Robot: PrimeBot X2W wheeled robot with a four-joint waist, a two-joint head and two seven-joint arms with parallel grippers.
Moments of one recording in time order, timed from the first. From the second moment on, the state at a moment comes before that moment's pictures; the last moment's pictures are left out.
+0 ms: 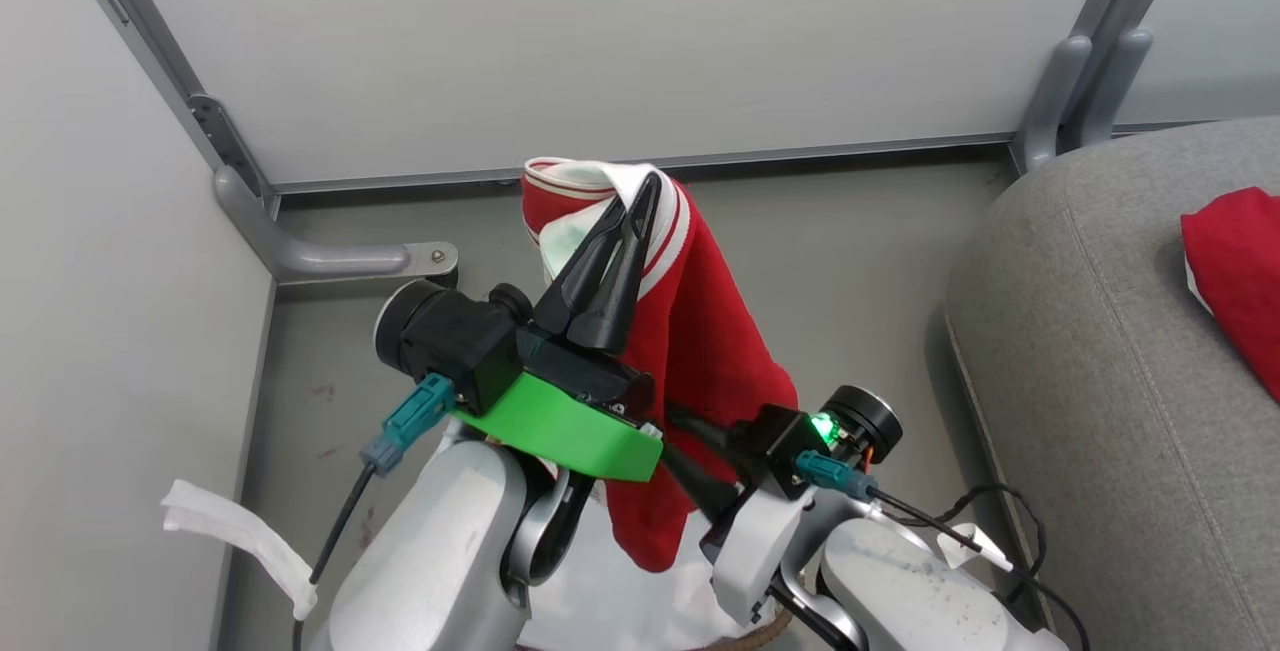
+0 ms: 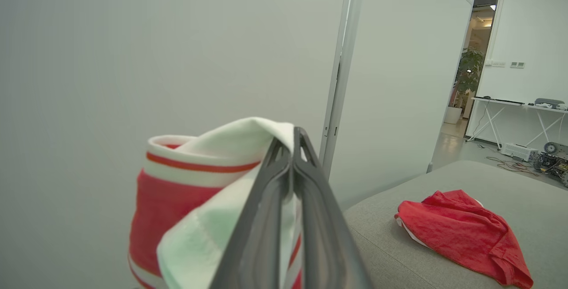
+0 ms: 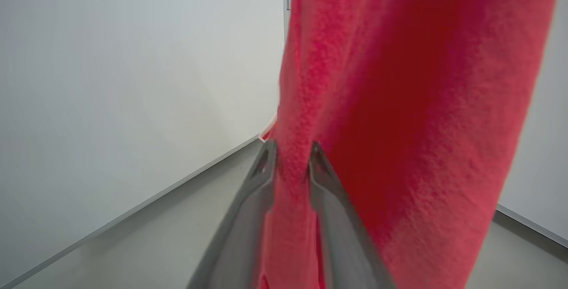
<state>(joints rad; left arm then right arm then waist) -0.44 0.05 -0.55 0.13 -0.44 -0.10 -0.26 -0.48 -0.05 0.75 0.52 0.28 0.13 -0.26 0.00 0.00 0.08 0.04</state>
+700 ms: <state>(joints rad) -0.38 0.07 -0.47 0.22 -0.37 -0.10 -0.26 -0.36 -0.05 0.51 0.36 0.28 0.13 -0.26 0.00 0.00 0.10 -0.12</state>
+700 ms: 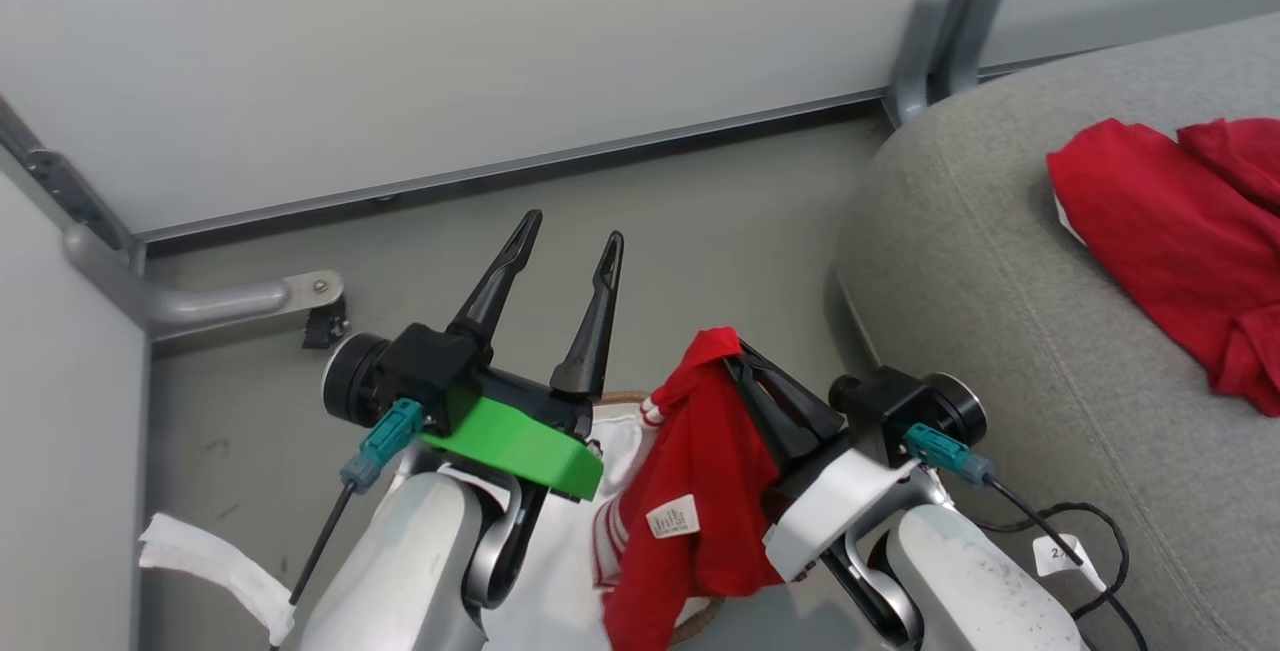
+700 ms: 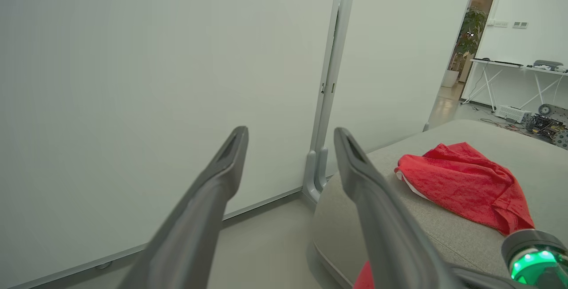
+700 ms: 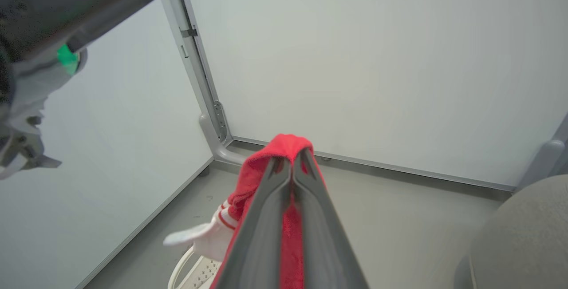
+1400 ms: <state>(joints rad) -0.33 0.08 -0.54 0.29 -0.28 -0.13 -0.26 -0.29 -0.05 0.28 0.21 0.23 0.13 -0.26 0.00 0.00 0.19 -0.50</state>
